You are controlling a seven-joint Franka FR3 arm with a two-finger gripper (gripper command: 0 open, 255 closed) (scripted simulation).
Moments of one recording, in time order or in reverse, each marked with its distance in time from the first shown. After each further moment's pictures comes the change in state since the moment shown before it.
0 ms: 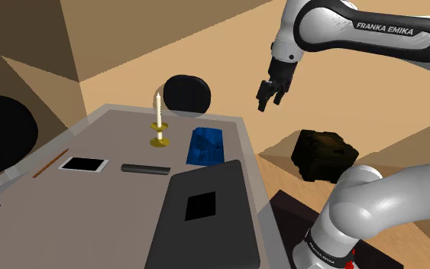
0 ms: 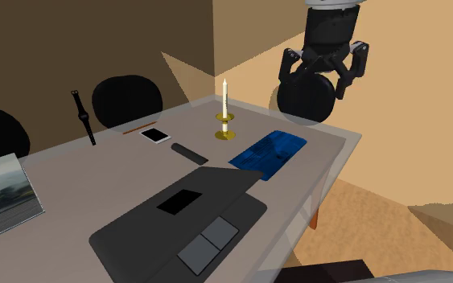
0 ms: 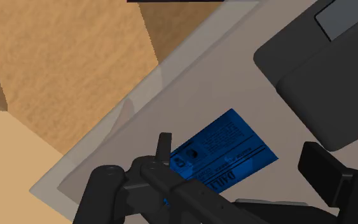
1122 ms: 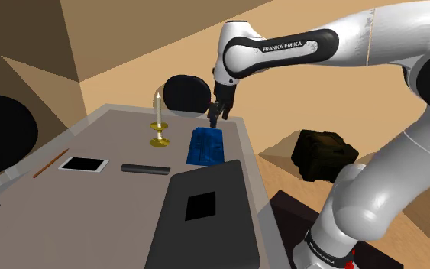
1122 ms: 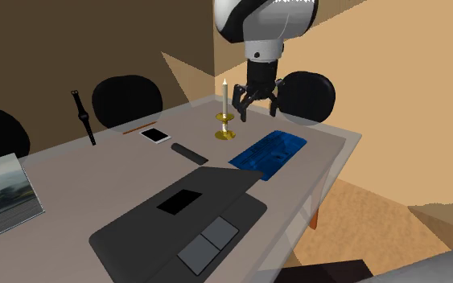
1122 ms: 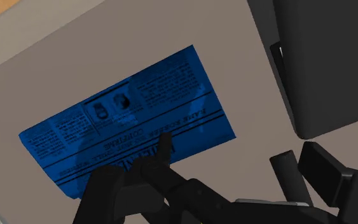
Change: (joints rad) arm 0.121 0.484 -0.003 0.130 0.079 0.298 -0.165
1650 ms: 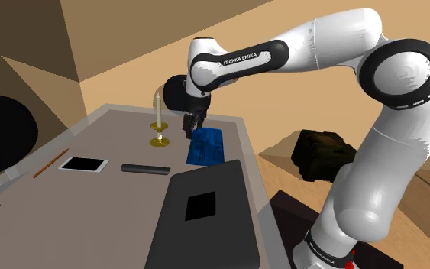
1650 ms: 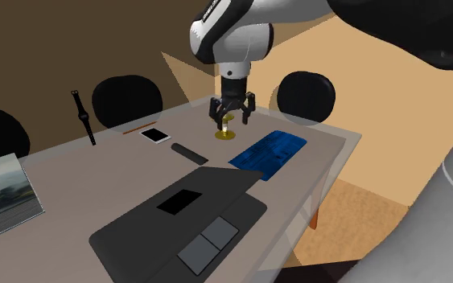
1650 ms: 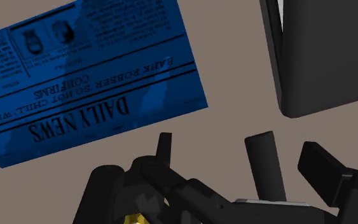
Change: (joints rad) arm 0.054 0.272 0.034 0.161 0.049 0.080 -0.084
